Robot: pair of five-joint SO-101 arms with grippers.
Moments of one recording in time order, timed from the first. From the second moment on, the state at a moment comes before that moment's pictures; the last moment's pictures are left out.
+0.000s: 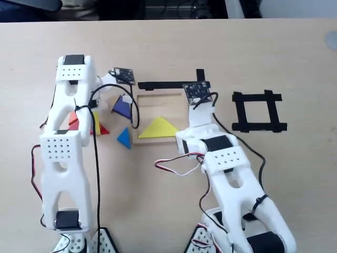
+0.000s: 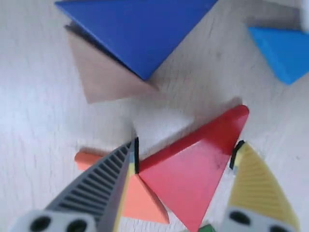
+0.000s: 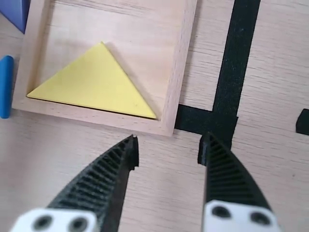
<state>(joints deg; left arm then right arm) -8.4 53.9 -43.0 90.4 -82.2 -14.7 -32.1 60.6 42.0 -0.6</state>
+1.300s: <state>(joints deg) -13.5 66.2 -66.0 99.6 -82.6 -14.7 -32.1 61.5 42.0 -0.6</state>
